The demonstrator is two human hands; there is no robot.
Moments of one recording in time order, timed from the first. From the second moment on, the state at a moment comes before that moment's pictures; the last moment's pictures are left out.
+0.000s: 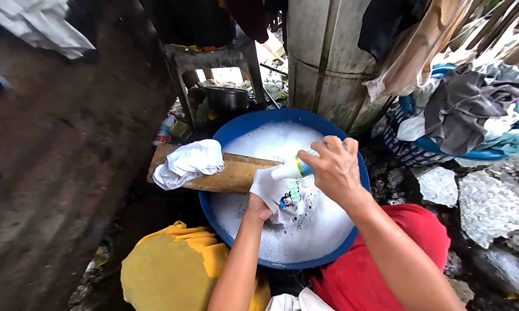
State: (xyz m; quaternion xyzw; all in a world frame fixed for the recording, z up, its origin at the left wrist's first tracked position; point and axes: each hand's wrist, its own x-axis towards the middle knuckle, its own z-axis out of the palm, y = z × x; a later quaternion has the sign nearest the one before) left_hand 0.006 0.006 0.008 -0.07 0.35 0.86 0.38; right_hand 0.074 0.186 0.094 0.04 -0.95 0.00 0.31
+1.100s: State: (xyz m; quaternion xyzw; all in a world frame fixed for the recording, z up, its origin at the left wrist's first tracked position) left_hand 0.010 0.009 0.020 0.03 0.52 0.81 0.27; right_hand 0.079 0.201 0.111 -0.10 -0.96 0.17 0.18
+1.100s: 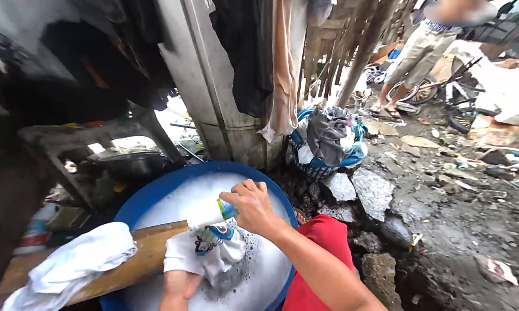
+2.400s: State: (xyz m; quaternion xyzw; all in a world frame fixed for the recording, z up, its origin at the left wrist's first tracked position) left_hand 0.010 0.006 0.003 -0.07 0.26 0.89 0.37; right_hand 0.083 0.187 0.100 0.00 -0.97 0.01 0.26
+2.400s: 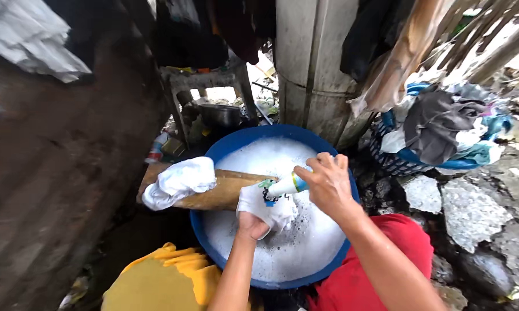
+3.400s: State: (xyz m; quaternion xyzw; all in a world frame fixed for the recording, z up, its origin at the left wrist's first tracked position) left_hand 0.017 0.008 0.033 -0.01 0.44 0.85 0.28; right_hand 0.079 0.186 0.113 -0.05 -0.97 0.14 0.17
